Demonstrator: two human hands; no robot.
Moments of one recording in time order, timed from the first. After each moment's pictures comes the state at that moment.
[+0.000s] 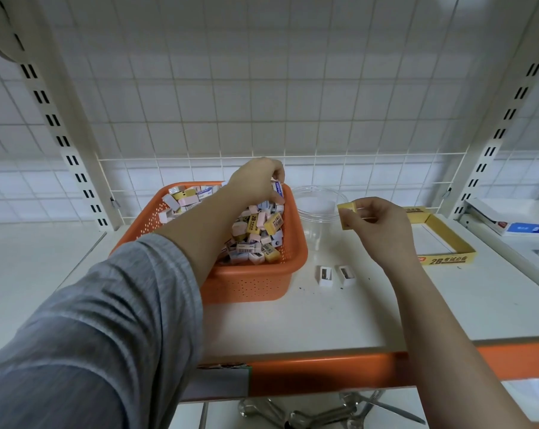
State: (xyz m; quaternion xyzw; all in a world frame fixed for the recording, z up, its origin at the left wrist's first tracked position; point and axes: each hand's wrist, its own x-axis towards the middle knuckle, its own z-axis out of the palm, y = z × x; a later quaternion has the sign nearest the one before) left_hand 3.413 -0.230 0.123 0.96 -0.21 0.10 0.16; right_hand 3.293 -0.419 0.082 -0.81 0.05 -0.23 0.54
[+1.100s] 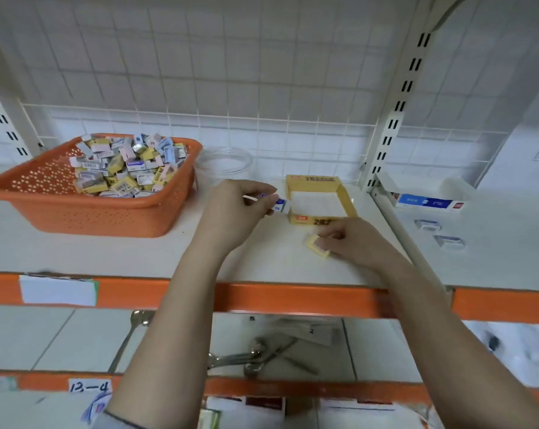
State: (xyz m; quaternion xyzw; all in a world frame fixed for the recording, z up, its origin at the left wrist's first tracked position) left_hand 3.225 -0.404 0.084 0.84 -0.06 0.14 0.52; right_hand 3.249 -0.614 0.042 -0.94 -0.06 0.02 0.32
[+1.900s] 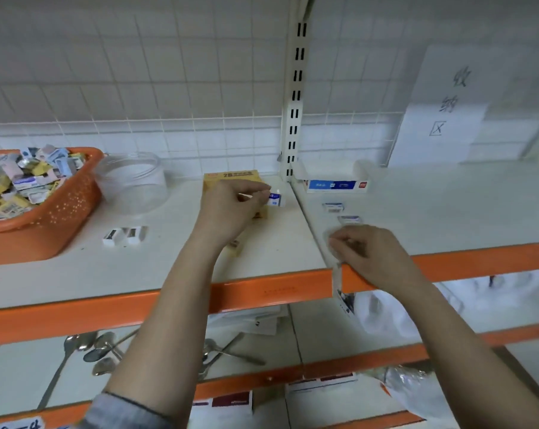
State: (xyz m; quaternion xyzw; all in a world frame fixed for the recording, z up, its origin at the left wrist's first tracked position) left_hand 3.237 -0.538 0.080 0.83 -0.12 0.09 0.53; right_hand 3.173 -0.768 0.033 -0.94 -0.08 -0.14 0.29
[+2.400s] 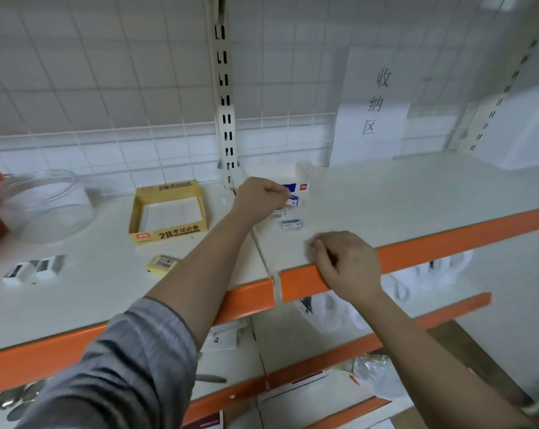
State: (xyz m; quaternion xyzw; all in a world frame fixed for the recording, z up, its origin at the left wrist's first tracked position) left_hand 3.302 -0.677 0.060 0.84 -0.18 -0.02 0.52; right_hand 3.172 -0.816 -0.009 -0.90 -0.03 -0.41 0.15
